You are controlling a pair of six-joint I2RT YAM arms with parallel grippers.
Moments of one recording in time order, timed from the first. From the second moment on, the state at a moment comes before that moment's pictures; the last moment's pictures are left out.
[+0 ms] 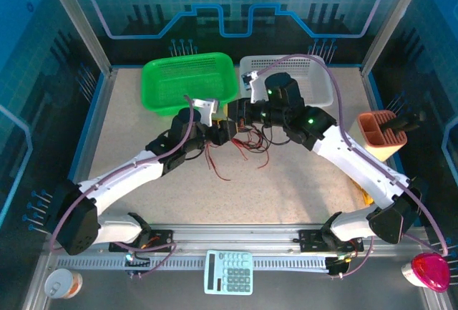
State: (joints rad) left arm -0.62 1.29 0.85 0.08 0.15 -0.54; right arm 0.71 1.37 1.41 -0.45 -0.32 0.56
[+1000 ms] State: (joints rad) left arm -0.62 1.38 0.66 0.17 0.10 -0.56; right arm 0.29 1.41 1.88 -0.26 -0.48 0.82
